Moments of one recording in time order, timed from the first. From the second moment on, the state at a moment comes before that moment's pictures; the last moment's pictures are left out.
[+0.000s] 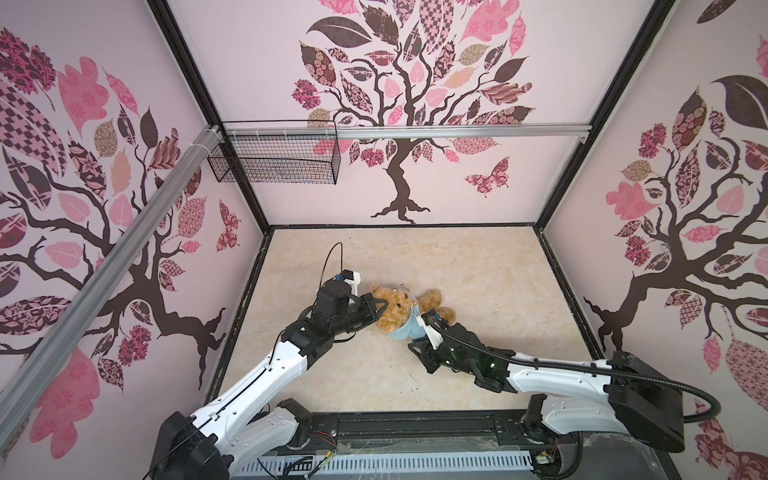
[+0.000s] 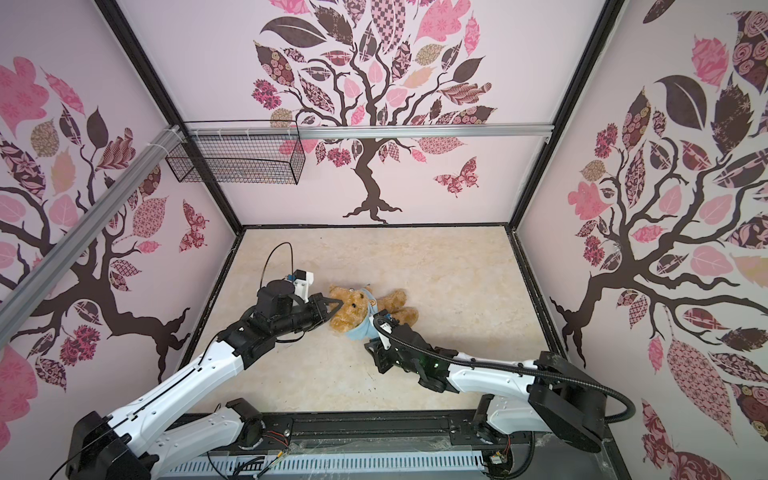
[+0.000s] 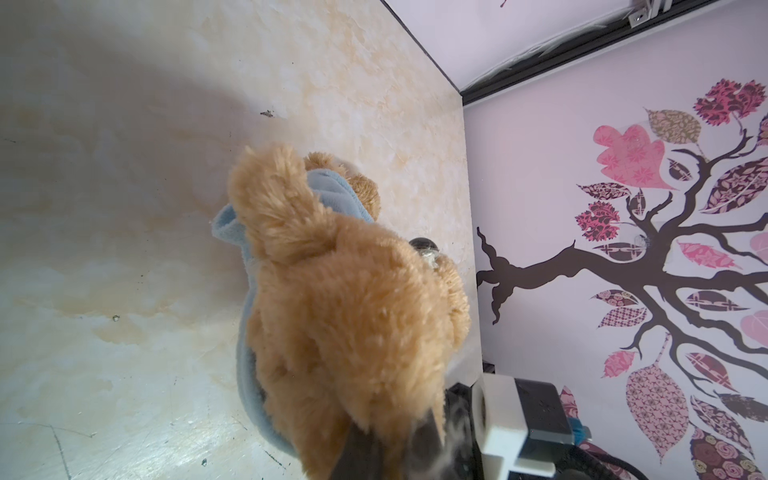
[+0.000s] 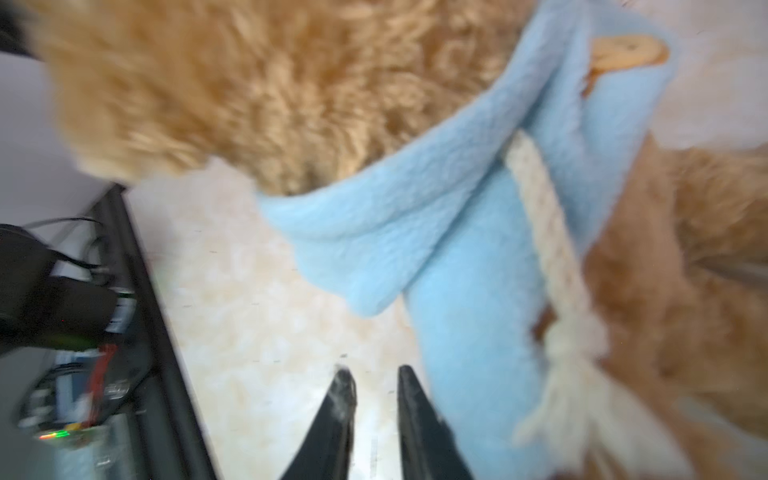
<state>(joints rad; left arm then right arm) -0.55 1.03 0.74 -0.22 0.29 -0.96 1.00 1.21 0.46 0.27 -0.04 0.42</state>
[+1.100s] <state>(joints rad) -0.29 1.16 0.70 -0.06 0.80 -1.05 0.71 1.36 0.72 0.17 -0.51 0.53</state>
